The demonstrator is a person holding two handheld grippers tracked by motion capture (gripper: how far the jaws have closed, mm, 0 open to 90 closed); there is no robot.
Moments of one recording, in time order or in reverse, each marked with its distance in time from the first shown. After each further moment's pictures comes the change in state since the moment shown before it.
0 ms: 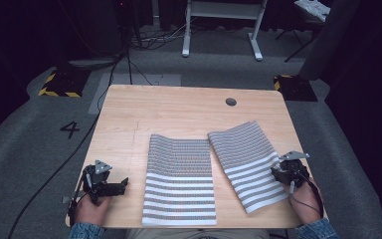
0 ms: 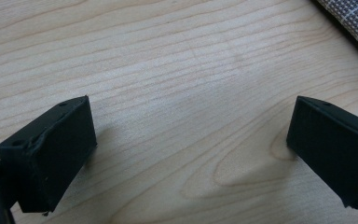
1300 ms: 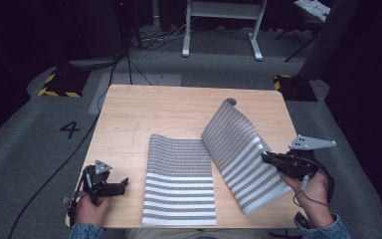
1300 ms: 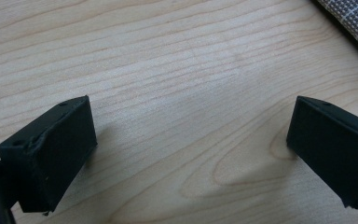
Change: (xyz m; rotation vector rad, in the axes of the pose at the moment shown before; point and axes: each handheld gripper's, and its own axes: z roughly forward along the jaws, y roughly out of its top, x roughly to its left) left arm 0.000 0.000 0.000 0.001 0.001 0.000; right arm 0.029 0.068 -0.119 -0.321 0.427 -0.023
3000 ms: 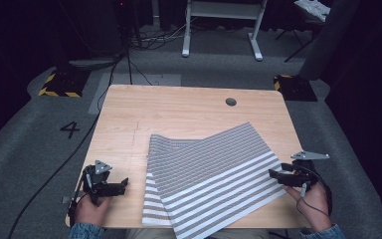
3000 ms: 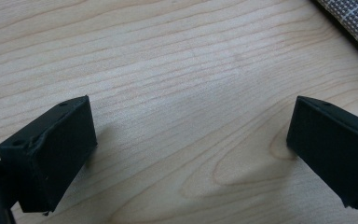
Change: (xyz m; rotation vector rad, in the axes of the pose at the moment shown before) left arm 0.000 0.000 0.000 0.000 0.000 0.000; right arm -0.058 -0.087 0.033 0.168 -0.201 0.191
